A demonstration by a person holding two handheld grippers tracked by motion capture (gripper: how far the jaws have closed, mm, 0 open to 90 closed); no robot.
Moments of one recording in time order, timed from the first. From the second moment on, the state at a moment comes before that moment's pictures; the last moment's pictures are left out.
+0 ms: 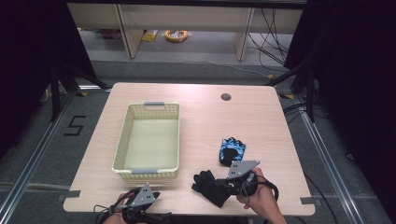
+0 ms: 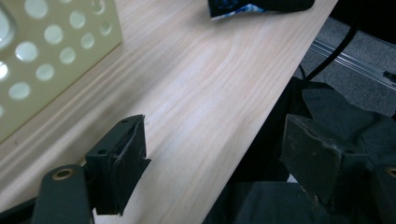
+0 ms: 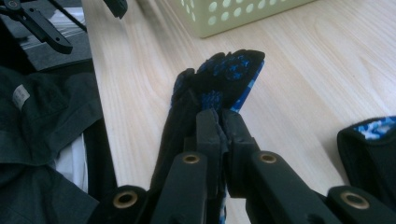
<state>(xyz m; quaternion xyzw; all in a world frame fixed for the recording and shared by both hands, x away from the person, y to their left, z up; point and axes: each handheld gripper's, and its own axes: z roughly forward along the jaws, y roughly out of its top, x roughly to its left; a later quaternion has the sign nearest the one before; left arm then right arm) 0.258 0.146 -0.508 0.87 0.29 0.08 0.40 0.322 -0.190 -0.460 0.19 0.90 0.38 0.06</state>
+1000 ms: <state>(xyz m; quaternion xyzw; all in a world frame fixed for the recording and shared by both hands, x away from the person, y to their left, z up) 0.263 0.141 -0.504 0.87 0.28 0.08 0.41 0.364 -0.201 -0.456 0.37 0.84 0.39 0.08</state>
